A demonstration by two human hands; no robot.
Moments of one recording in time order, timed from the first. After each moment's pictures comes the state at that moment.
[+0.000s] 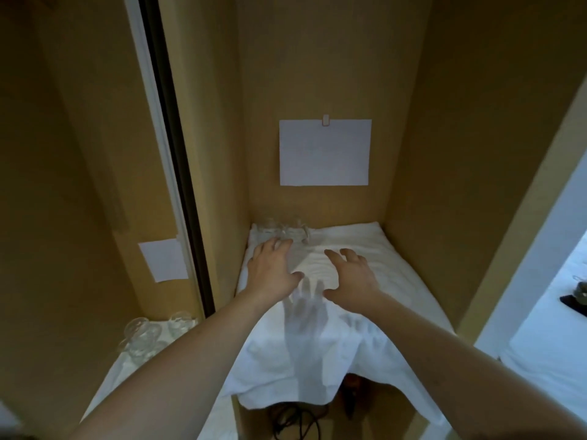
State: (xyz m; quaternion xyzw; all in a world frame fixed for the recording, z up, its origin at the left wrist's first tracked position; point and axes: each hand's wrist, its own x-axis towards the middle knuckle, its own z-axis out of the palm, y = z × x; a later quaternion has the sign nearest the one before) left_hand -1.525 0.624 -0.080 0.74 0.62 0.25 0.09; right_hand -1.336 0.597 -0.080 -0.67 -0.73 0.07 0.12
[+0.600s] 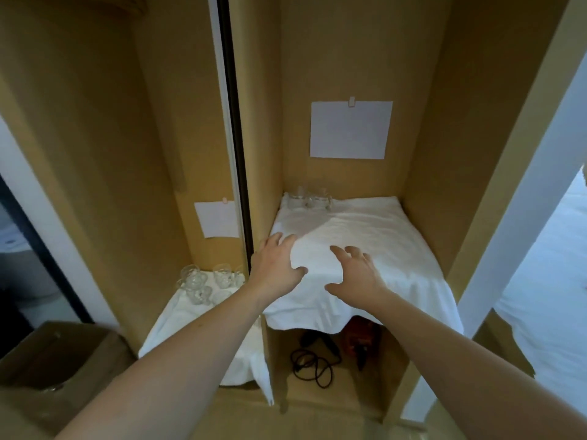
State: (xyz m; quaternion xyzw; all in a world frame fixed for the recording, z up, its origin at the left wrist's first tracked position) left_hand -1.539 0.416 -0.079 0.71 0.67 0.22 0.08; right_hand -1.348 0.423 -0.088 -0.62 -0.77 0.10 0.11
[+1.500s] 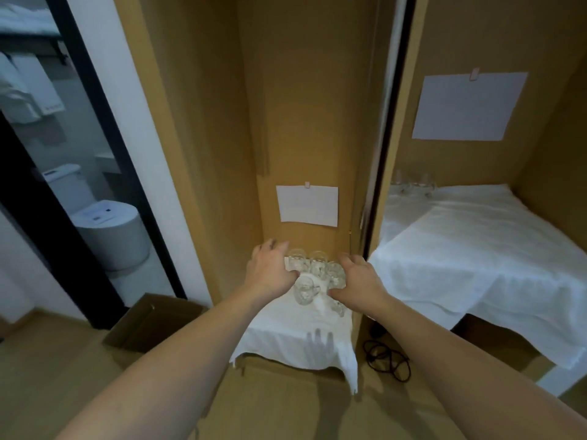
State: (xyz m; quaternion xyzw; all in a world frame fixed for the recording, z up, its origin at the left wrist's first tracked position) left_hand -1.849 0.379 -0.121 0.64 0.74 0.18 0.11; right_hand -1.647 0.406 -0.143 -0.59 -0.78 0.19 0.11
